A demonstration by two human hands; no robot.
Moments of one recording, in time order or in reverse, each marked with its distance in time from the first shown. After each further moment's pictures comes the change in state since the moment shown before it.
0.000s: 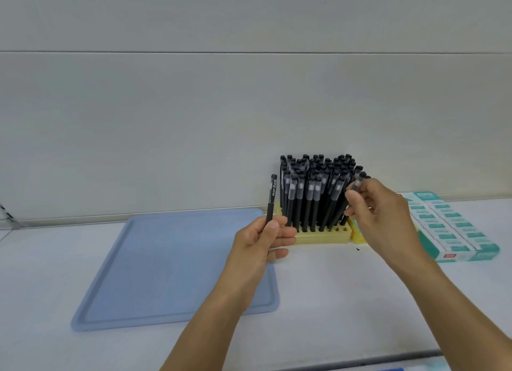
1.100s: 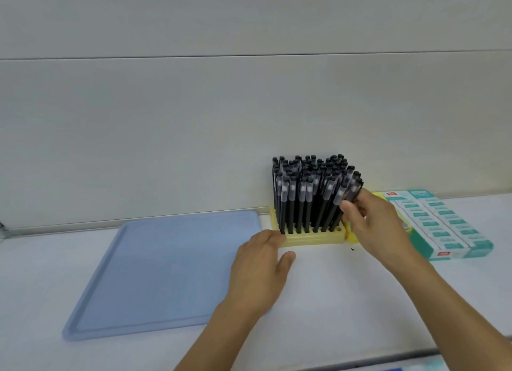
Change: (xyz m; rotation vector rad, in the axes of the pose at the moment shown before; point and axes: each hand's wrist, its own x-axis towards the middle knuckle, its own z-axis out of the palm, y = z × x) left_hand 0.007 -0.022 0.010 1.234 -0.029 0.224; right_hand 0.007 0.035 0.007 -0.076 -0.115 0.009
